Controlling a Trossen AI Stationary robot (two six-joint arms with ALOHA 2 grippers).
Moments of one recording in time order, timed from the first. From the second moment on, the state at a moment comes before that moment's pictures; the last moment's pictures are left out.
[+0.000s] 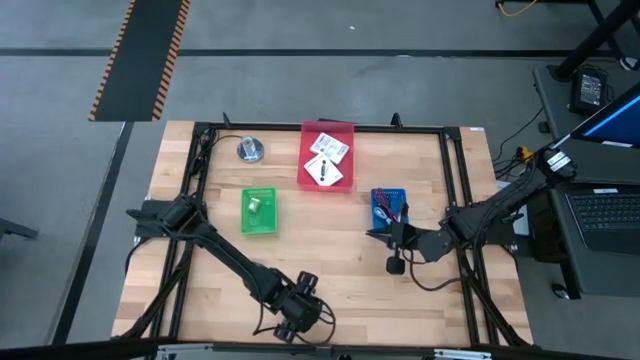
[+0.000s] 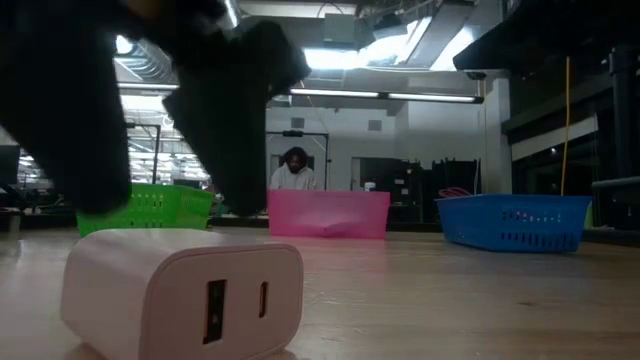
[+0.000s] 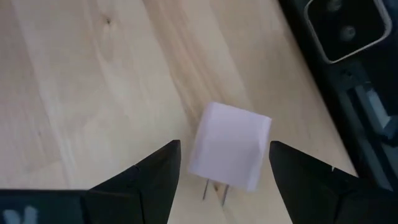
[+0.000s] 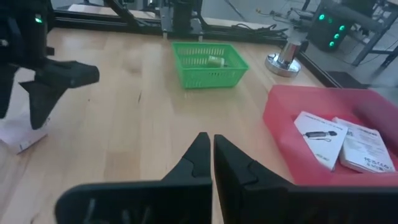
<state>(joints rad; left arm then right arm) -0.60 2.06 1.49 -0.50 -0.11 -0.22 0.55 1.17 0.58 0.10 0.73 0.20</state>
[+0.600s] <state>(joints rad) -0.59 2.12 1.49 -0.50 -0.07 -0.22 0.54 1.17 0.58 0.10 0.73 0.20</state>
